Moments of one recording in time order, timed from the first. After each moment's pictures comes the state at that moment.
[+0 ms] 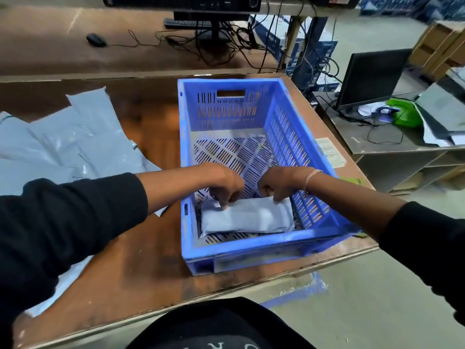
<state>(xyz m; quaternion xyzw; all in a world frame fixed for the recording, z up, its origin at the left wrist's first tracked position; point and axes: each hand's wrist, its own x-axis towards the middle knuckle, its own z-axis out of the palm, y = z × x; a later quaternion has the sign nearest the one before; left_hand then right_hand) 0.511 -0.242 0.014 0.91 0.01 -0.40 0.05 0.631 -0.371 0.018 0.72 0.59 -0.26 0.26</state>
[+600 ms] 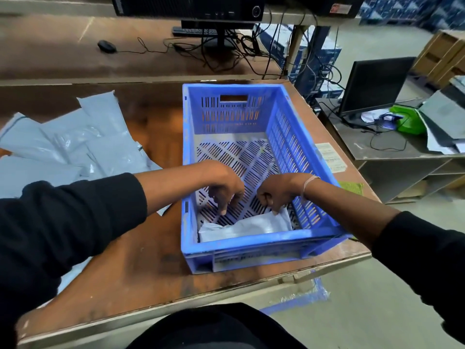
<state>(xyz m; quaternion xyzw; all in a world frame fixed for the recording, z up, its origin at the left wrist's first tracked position) 0.497 -0.252 0.044 0.89 0.02 -0.45 0.06 0.621 -0.381 0.030 0.72 0.57 -0.33 0.23</state>
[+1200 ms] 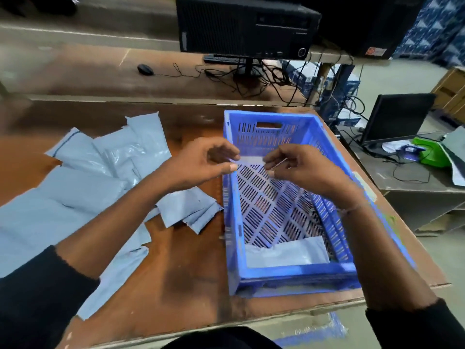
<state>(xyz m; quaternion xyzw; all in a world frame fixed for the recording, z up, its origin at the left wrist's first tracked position) 0.354 -0.157 0.119 0.86 0.12 0.17 0.46 0.551 -0.343 0.135 0.77 0.50 -0.22 -0.34</state>
